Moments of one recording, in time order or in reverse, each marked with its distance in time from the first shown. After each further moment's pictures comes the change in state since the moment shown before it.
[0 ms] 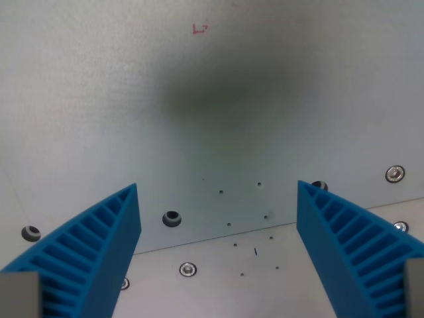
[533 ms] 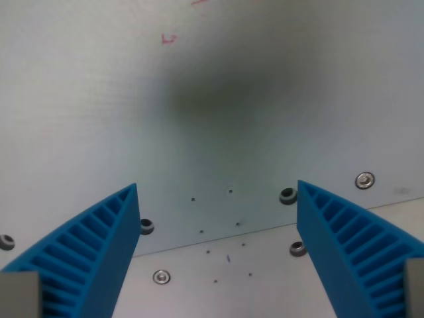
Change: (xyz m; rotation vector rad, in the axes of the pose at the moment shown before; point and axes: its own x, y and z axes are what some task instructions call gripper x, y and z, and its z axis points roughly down) arm 0.007 0.031 -0.001 -0.002 0.004 0.009
